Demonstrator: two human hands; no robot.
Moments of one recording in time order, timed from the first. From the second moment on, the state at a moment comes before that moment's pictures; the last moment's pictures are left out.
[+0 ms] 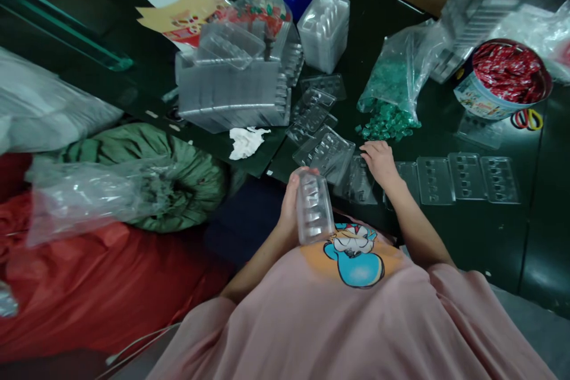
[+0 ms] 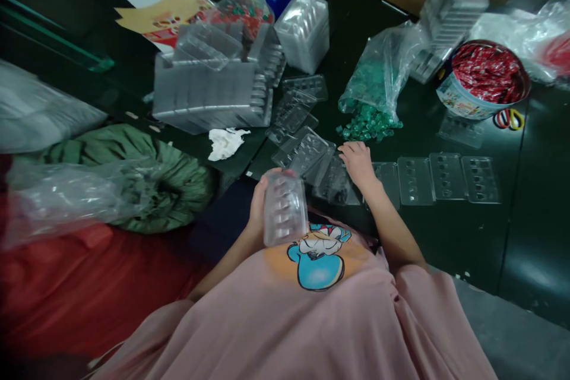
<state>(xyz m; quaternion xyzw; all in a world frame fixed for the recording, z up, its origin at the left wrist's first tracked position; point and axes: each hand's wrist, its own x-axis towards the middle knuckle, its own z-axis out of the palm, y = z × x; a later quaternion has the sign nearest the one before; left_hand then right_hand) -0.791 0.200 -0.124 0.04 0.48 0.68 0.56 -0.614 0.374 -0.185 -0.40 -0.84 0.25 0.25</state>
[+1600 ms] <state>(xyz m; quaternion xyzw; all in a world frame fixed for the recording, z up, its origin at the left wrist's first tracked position) -0.783 0.217 -0.123 0.14 0.50 0.62 0.59 -0.505 0.415 -0.133 -0.39 -0.80 0.43 0.18</state>
